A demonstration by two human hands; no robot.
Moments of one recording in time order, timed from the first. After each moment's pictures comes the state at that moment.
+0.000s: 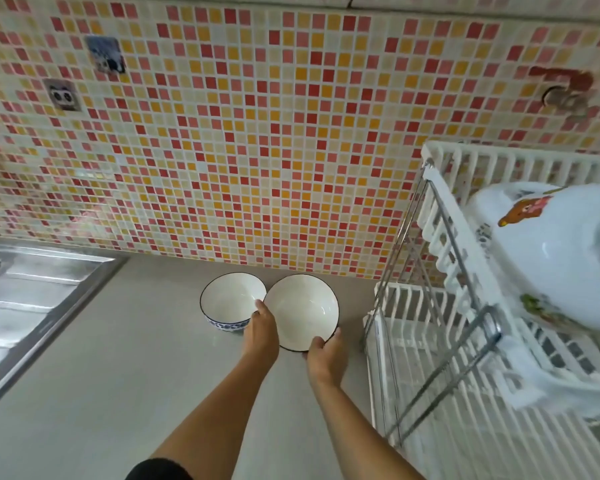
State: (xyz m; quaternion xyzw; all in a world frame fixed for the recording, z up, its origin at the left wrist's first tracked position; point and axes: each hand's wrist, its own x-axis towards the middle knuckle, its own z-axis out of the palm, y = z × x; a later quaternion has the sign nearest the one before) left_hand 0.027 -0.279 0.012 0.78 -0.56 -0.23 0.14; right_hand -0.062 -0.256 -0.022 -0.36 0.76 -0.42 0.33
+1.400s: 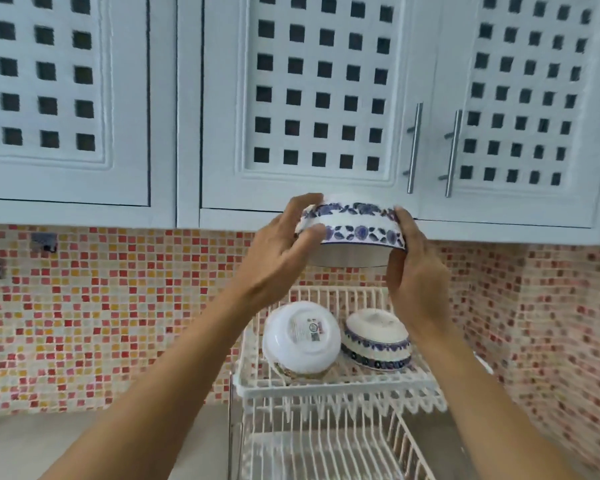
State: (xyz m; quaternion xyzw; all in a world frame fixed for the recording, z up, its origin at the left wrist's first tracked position) left_hand -0.168 -0.073 0.390 0.24 -0.81 -0.10 0.52; right_hand -0.371 -0.065 0.356 -0.60 0.43 -0.55 -0.39
